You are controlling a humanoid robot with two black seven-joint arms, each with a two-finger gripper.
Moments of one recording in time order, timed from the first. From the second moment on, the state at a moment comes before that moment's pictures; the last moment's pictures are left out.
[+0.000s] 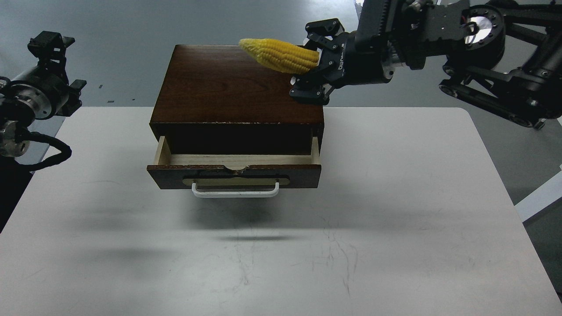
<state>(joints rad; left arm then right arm) -0.86 0.78 -0.50 -0.95 0.19 0.09 -0.10 1.59 -0.42 -0.11 1.16 -1.95 -0.02 0.49</state>
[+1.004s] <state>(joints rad) -0.84 0.80 -0.50 -0.95 0.19 0.09 -0.13 1.52 -0.29 -0.17 1.13 -1.95 -0.03 0.49</state>
